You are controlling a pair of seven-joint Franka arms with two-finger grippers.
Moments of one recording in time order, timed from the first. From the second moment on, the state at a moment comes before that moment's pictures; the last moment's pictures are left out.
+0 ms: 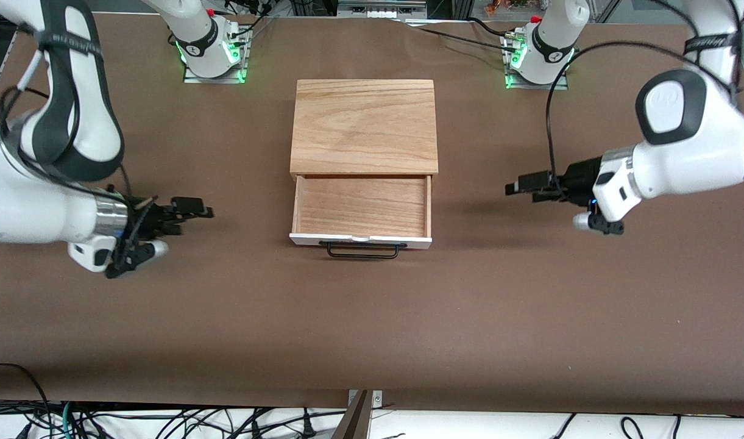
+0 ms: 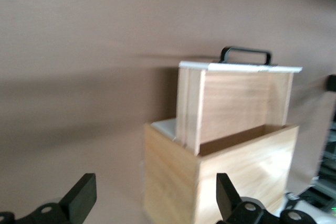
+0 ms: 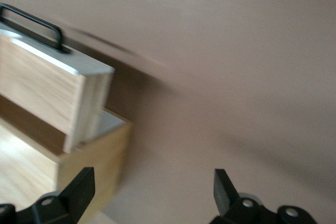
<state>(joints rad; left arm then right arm) -0.10 0.15 0.00 -1.81 -0.58 1.80 0.08 0.21 0.44 -0.14 -1.38 0.33 1.61 -0.30</state>
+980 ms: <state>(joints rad) -0.06 -0.09 -0.01 -1.81 -0.02 1.64 0.07 0.01 0.02 0.05 -1.67 -0.05 1.63 -0.04</state>
